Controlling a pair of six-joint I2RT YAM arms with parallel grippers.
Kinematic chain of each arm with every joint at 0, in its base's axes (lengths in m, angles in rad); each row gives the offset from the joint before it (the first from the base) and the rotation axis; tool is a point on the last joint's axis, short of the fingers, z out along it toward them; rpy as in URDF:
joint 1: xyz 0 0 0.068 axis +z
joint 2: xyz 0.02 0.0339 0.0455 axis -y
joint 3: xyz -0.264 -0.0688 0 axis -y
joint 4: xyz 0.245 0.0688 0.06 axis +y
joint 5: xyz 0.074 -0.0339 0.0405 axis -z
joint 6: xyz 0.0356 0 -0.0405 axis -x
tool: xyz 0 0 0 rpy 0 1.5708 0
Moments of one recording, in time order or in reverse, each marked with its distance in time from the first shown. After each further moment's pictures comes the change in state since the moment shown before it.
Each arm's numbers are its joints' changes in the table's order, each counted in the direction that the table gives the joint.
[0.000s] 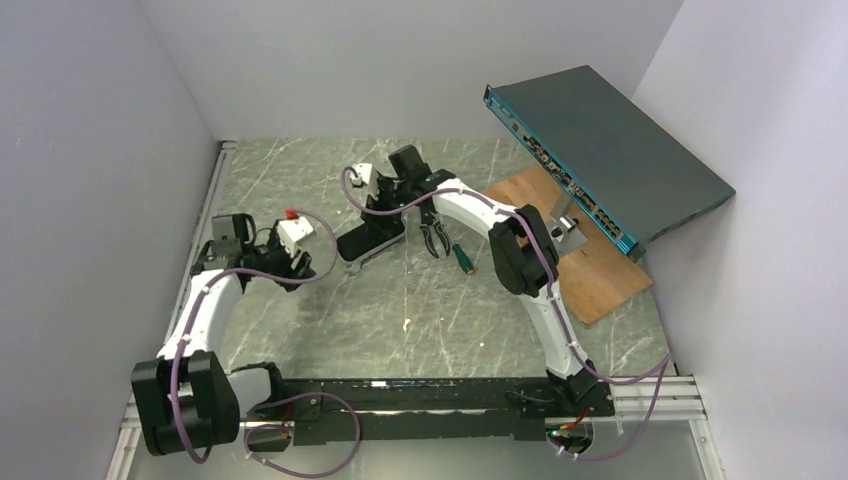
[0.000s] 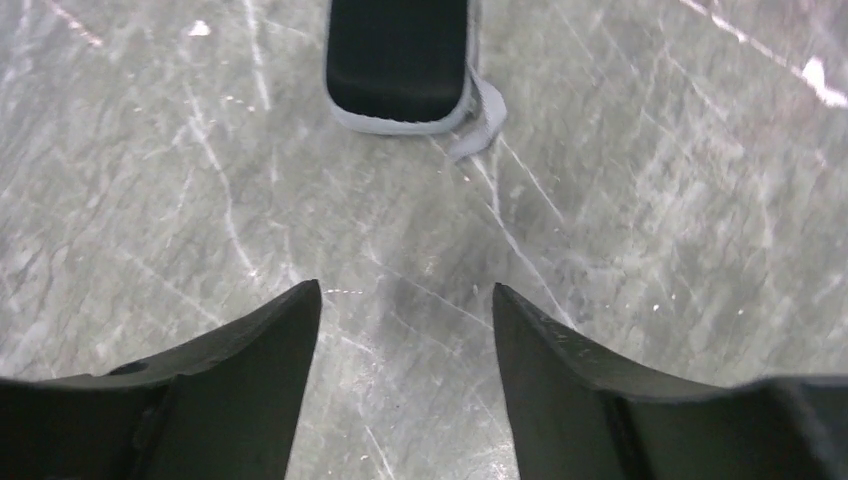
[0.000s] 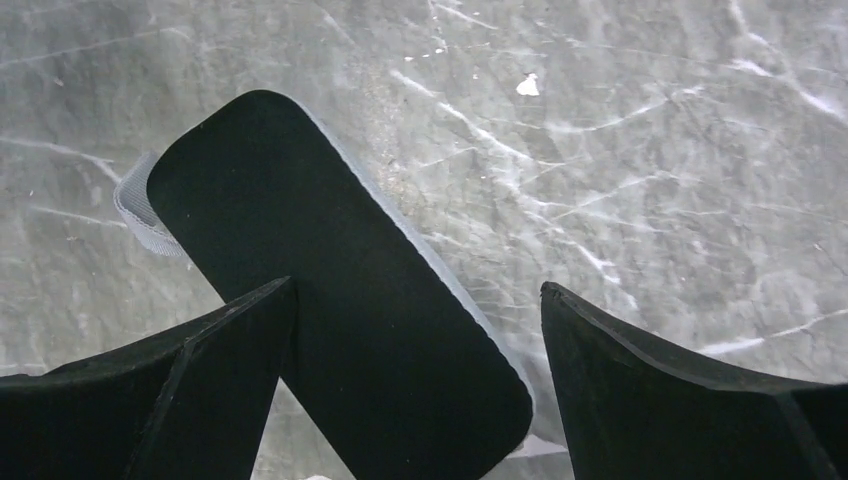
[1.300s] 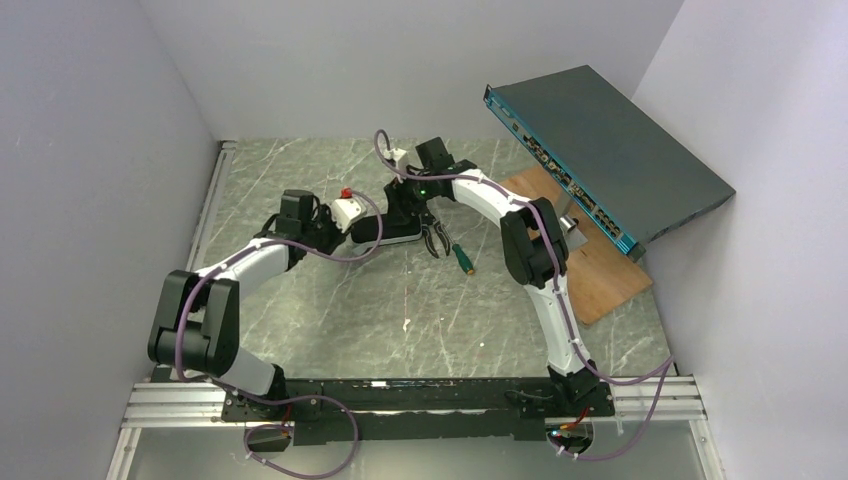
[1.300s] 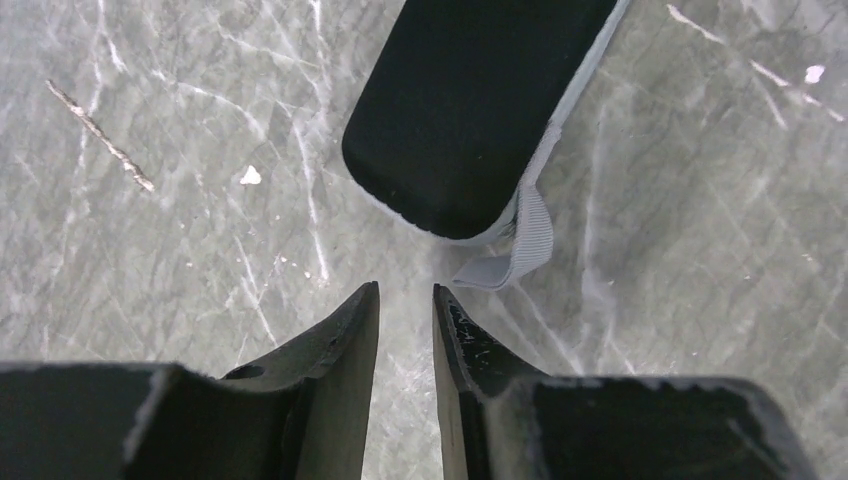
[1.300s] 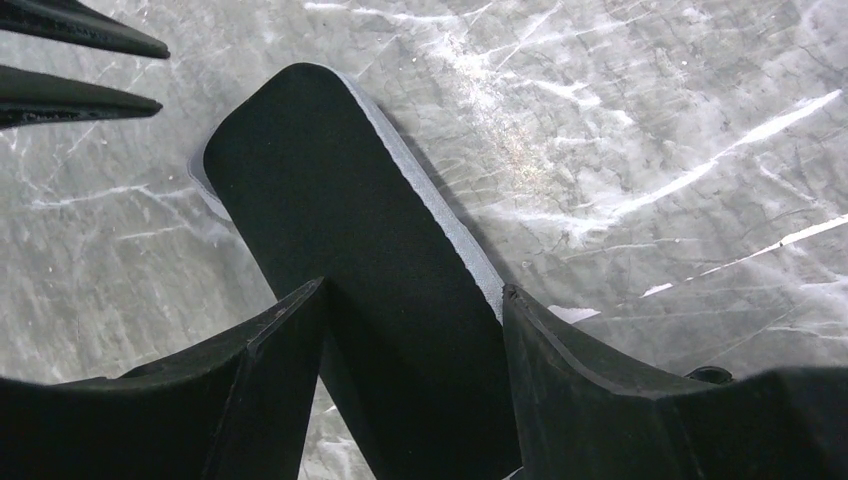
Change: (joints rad) left arm -0.375 -0.353 0.067 -0.470 -0.388 0.185; right arm -0.122 -0.031 0.010 0.100 -0.052 -0.360
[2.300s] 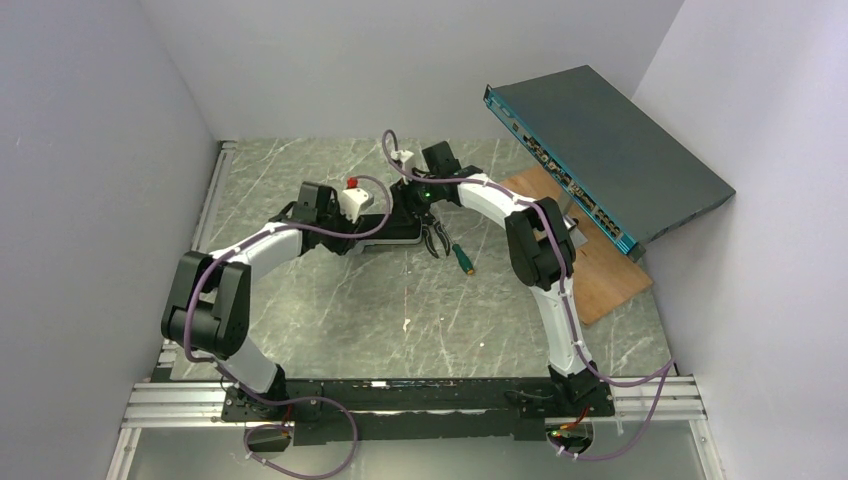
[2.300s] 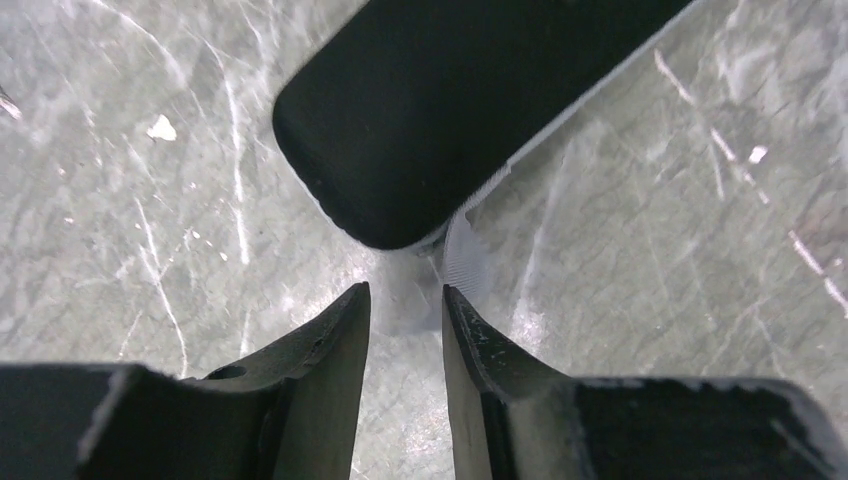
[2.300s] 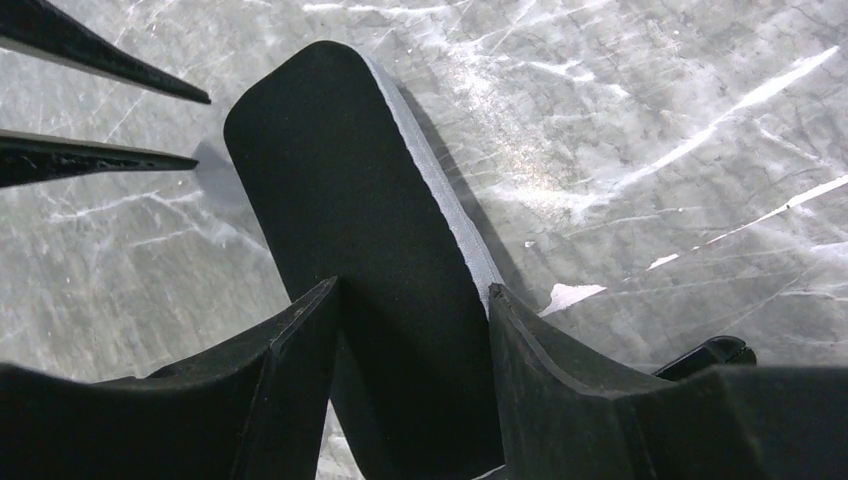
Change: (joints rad) left arm -0.076 -0.119 0.135 0.153 -0.105 0.271; right arm -0.011 0.057 -0.132 -0.119 -0.006 -0.084
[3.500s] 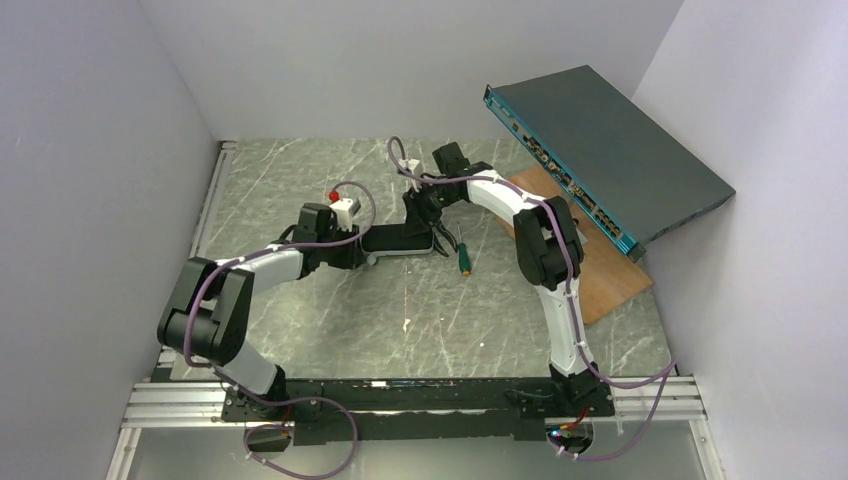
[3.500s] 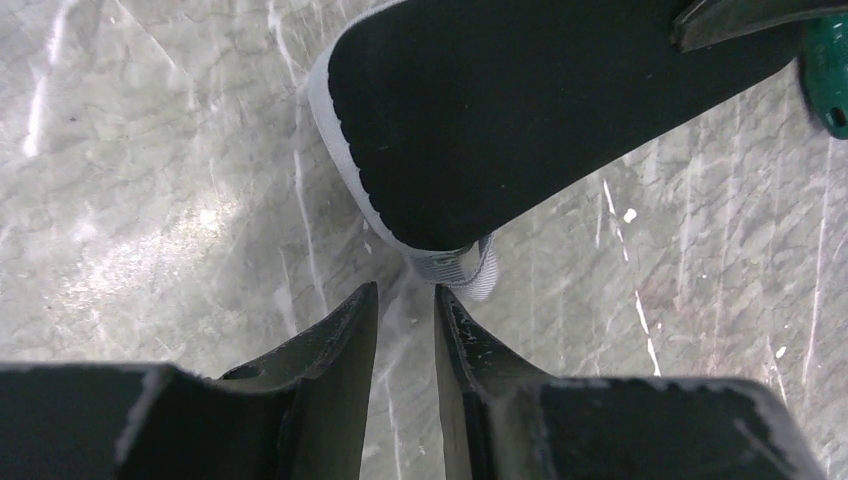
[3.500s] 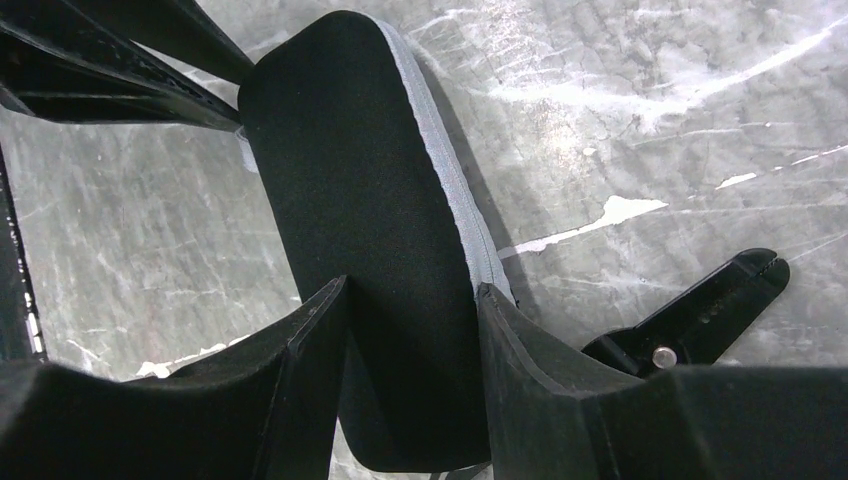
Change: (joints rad) left arm -0.012 0.048 -0.195 -0.225 0.046 0.512; right arm -0.038 0.036 -0.022 0.212 -0.109 0.225
